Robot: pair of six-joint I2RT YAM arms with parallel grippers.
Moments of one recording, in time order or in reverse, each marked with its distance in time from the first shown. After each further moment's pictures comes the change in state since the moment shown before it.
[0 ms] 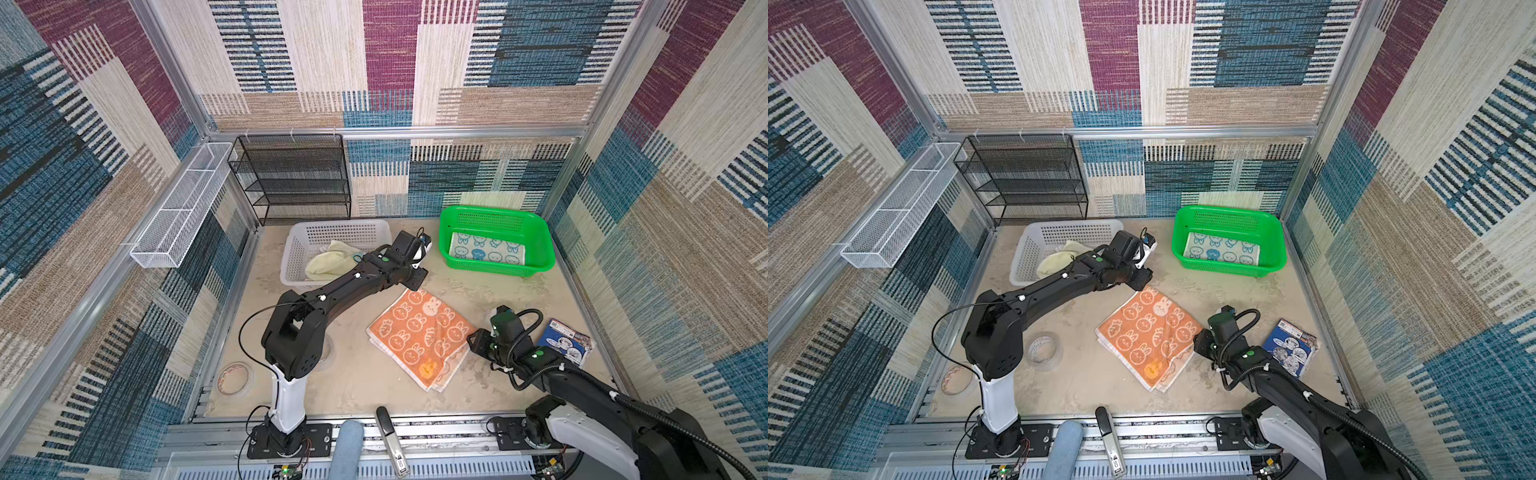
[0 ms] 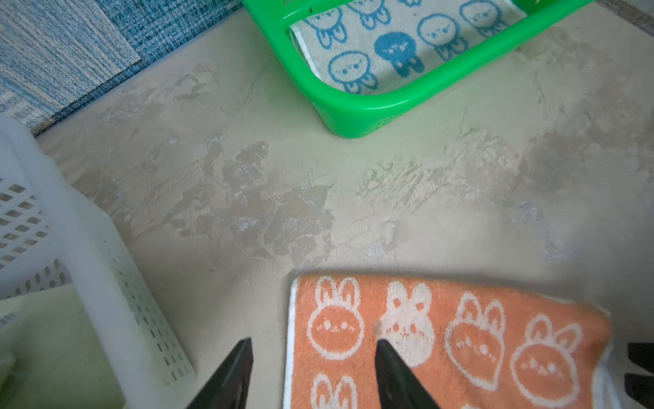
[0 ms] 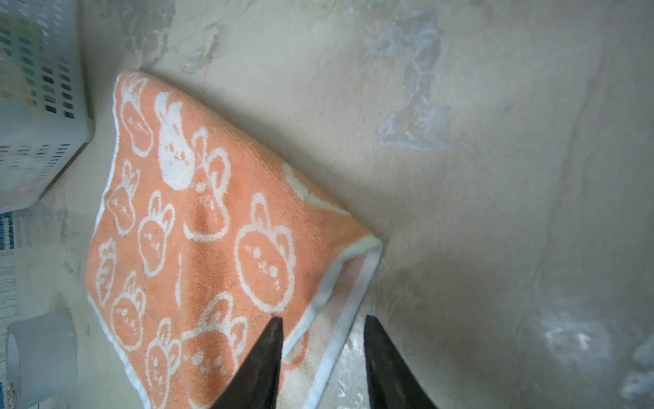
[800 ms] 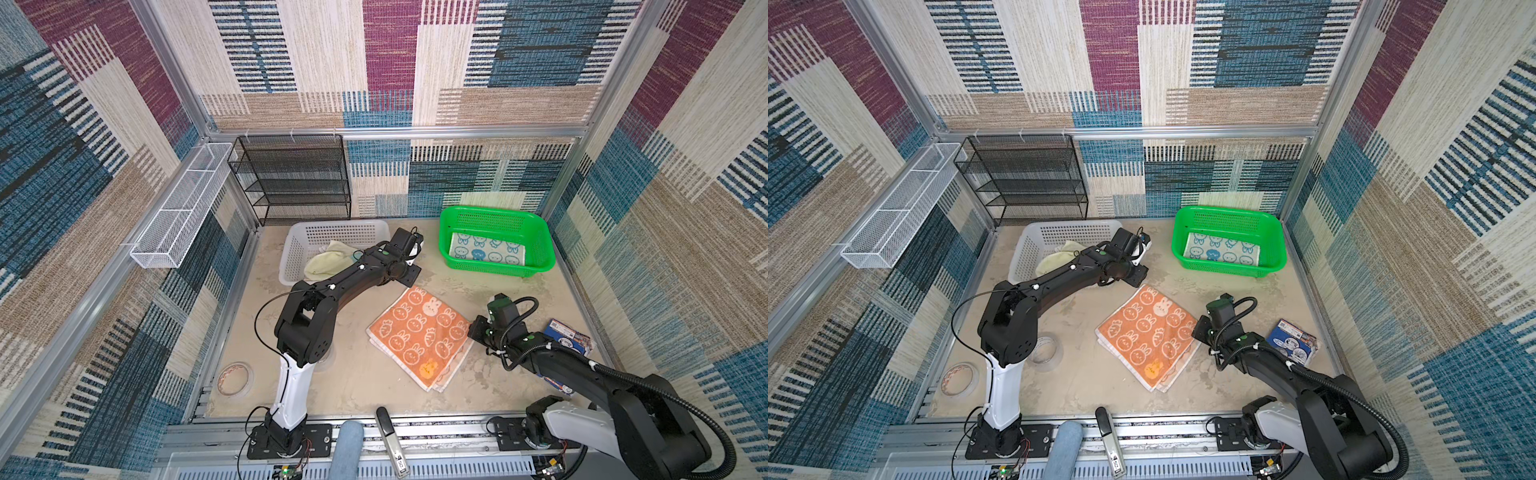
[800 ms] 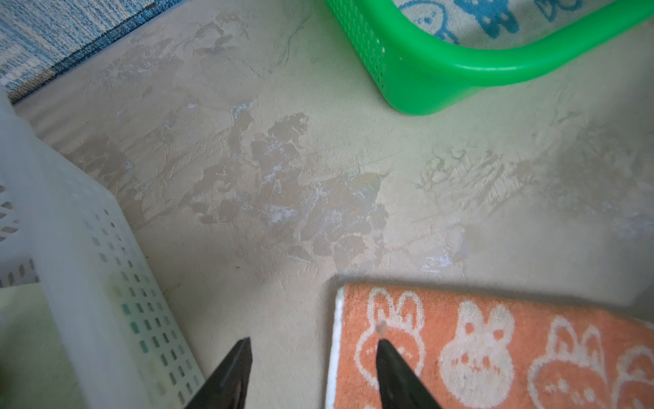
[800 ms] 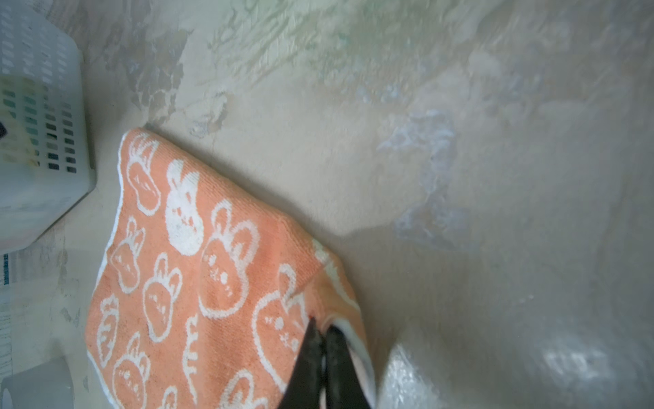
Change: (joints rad) left arm 0.068 0.117 0.080 -0.034 -0.011 -0.020; right arm -0.075 0.198 0.113 0.114 0.016 -0.057
